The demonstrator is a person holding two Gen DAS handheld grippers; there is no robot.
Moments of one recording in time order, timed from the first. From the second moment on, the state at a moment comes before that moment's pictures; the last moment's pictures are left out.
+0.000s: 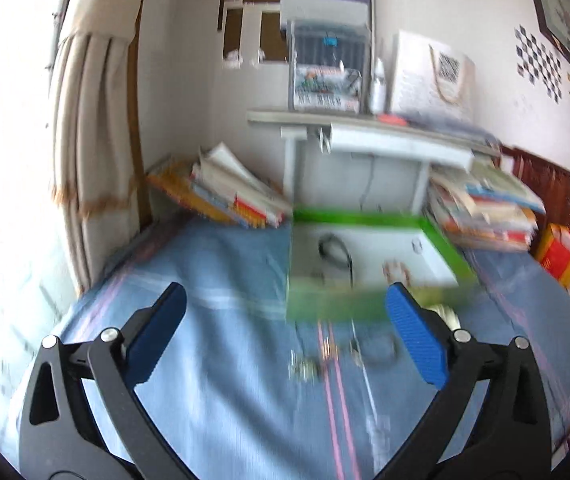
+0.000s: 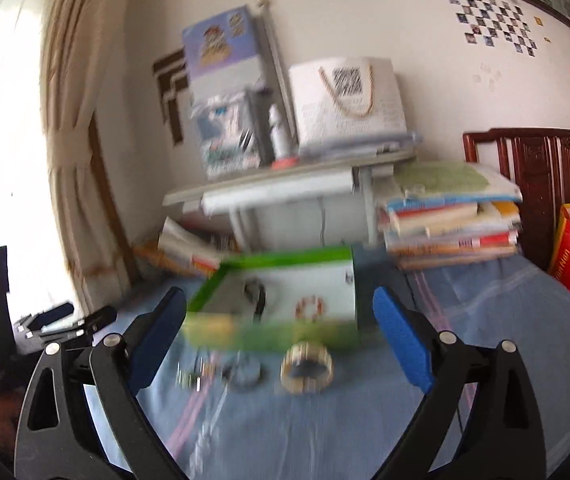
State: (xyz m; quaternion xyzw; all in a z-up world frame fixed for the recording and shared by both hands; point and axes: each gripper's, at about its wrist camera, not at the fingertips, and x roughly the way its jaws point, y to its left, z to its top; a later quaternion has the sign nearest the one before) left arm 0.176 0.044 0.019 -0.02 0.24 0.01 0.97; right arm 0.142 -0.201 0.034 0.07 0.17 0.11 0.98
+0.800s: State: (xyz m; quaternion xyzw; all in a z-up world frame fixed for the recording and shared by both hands) left arm 0.067 0.010 -0.042 -0.02 0.28 -0.02 0.96; right arm 0.035 -0.187 -0.044 0.05 0.22 0.11 0.97
